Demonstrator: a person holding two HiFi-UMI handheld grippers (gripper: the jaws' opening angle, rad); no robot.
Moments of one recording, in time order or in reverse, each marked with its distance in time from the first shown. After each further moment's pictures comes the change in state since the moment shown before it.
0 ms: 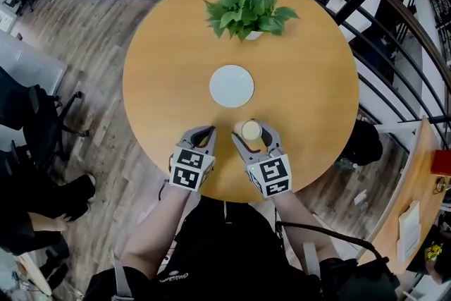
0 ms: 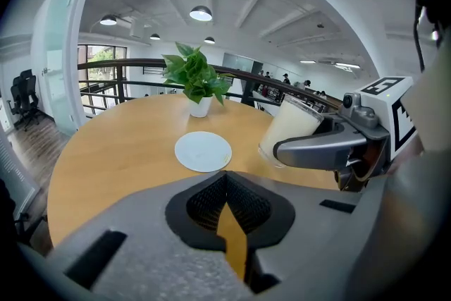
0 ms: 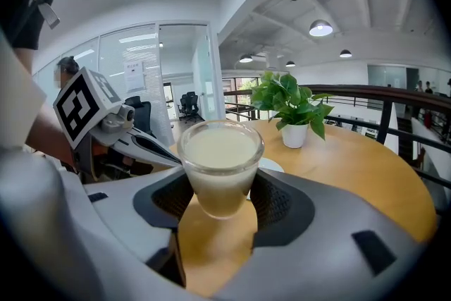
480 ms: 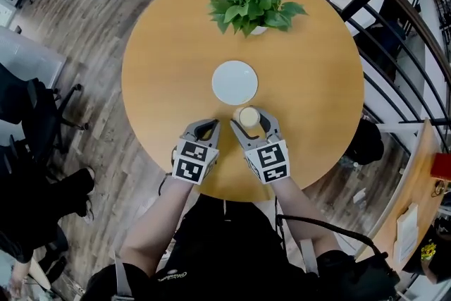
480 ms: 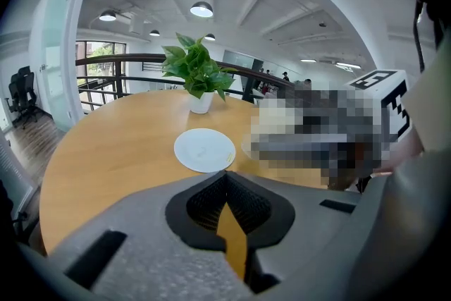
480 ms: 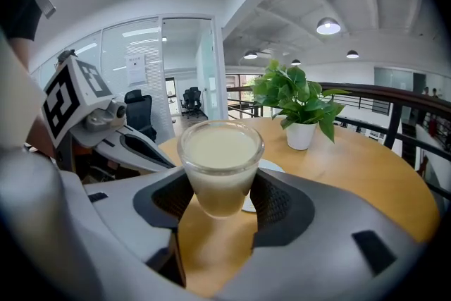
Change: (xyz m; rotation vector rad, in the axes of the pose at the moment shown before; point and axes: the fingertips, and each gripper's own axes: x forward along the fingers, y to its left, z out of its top) left arm 0.023 0.009 -0.002 -0.010 0.025 -0.012; right arm 0.041 -0.015 -0.002 -0.034 0.031 0.016
